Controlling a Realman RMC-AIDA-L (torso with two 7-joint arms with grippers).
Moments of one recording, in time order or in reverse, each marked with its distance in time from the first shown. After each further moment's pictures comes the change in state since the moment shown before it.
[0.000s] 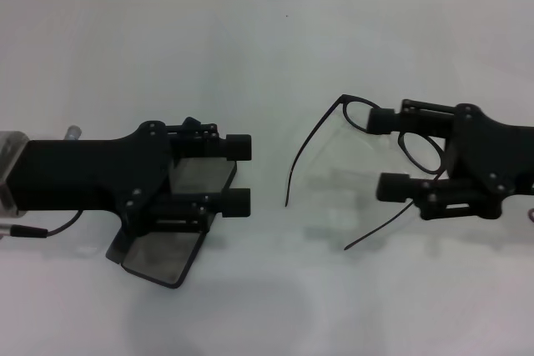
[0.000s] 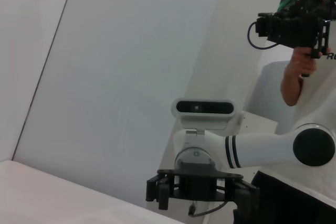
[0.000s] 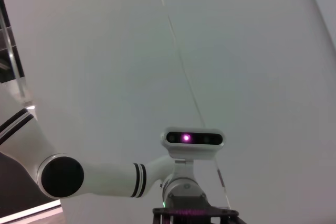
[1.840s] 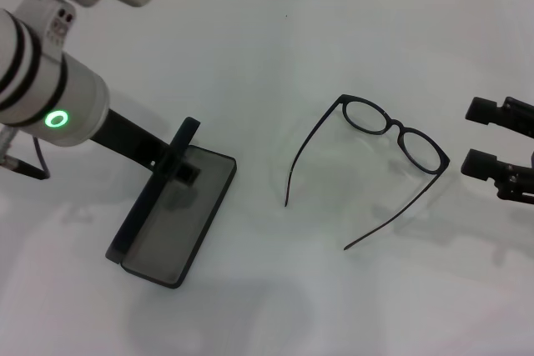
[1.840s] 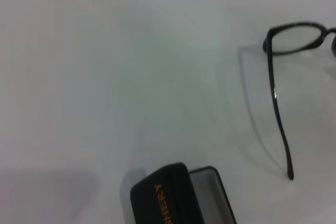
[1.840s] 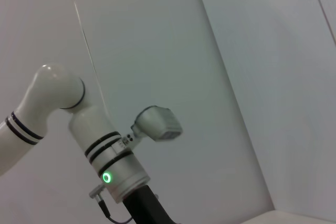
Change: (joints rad) left arm -0.020 -0.080 0.559 1.046 0.967 -0.253 -1.431; right arm -0.161 -0.034 0.153 0.026 0.002 0.030 -0.081
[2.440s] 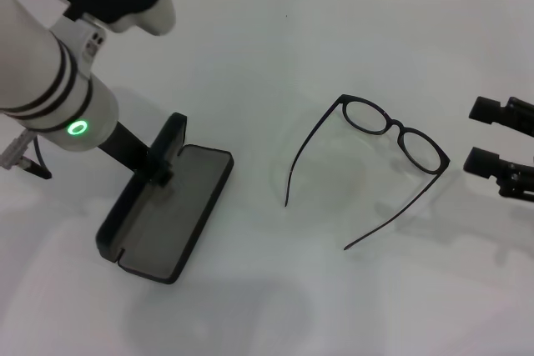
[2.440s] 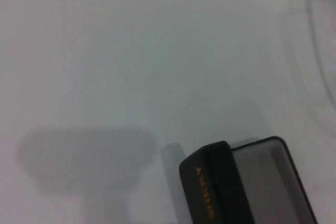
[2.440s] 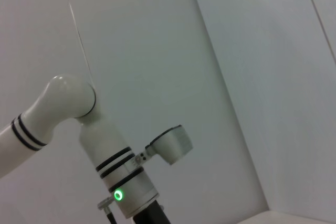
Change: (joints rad) left arm -0.056 0.001 0.102 -0.158 0.161 -0.079 -0.026; right arm -0.002 -0.003 0.005 0.023 0.005 0.007 -0.017
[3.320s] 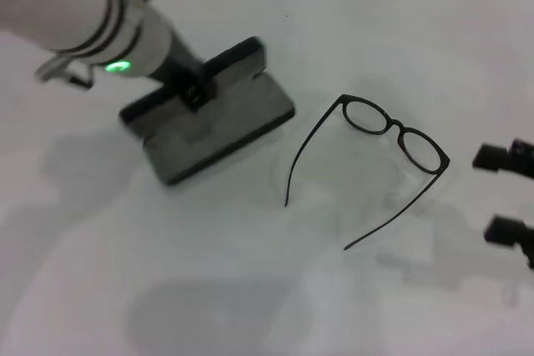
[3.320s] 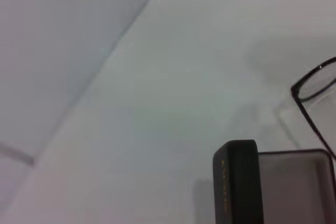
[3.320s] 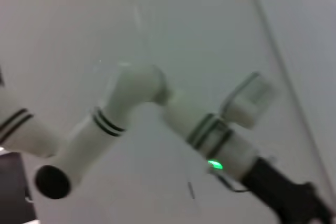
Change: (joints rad) left arm -0.065 0.001 0.073 0.072 0.037 -0.201 0.311; right arm -0.005 -0.007 0.030 0.020 -0.084 -0.185 -0.046
